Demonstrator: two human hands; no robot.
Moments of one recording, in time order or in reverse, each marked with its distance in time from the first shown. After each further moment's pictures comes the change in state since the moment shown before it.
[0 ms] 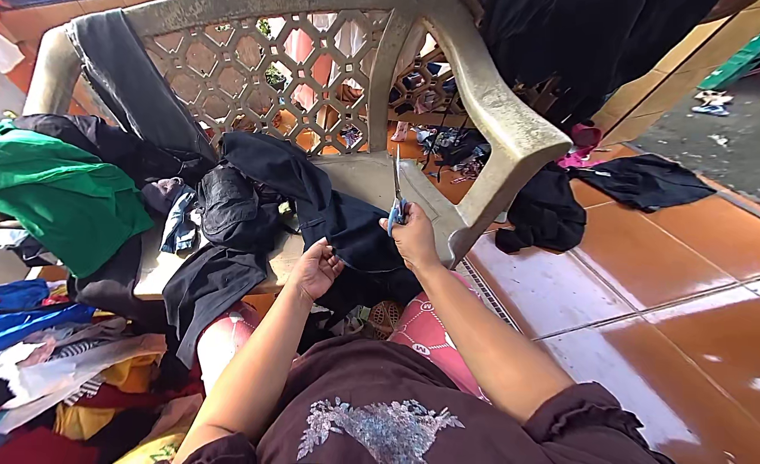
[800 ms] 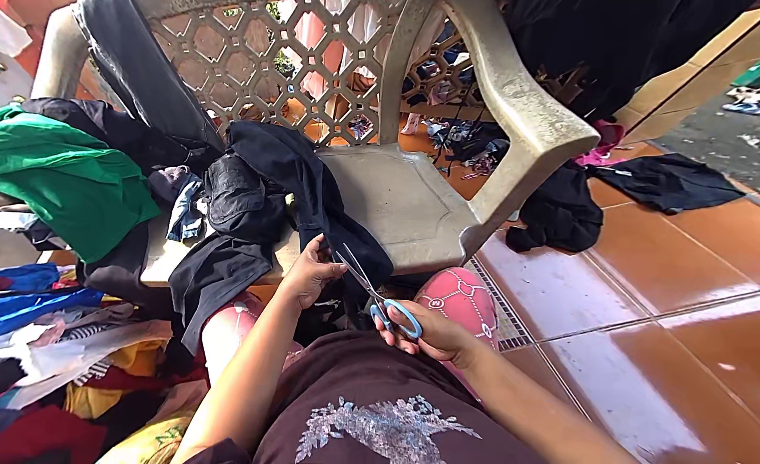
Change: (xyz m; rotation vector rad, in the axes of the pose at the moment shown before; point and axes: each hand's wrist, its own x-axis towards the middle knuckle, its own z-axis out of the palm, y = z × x) left_hand -0.032 0.009 -0.022 0.493 -0.211 0.141; right_hand -0.110 0.024 -0.049 0.356 -1.109 0.450
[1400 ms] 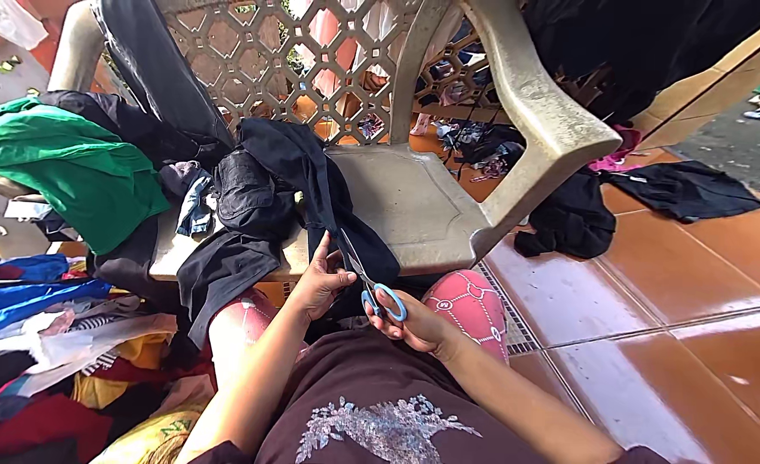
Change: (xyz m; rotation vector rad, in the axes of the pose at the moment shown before) left_hand -0.011 -0.021 -0.002 -0.192 -0.092 0.112; right_hand 0.030 -0.003 0.018 0.129 0.056 -0.047
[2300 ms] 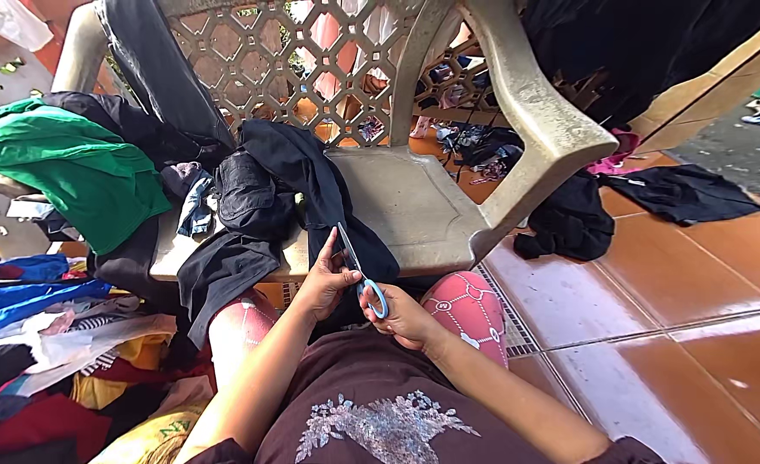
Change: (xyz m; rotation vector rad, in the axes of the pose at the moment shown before) left_hand 0.003 -0.007 0.006 -0.038 -0.033 0.042; right_hand 0.009 -0.005 0.023 -0.051 0.213 -0.047
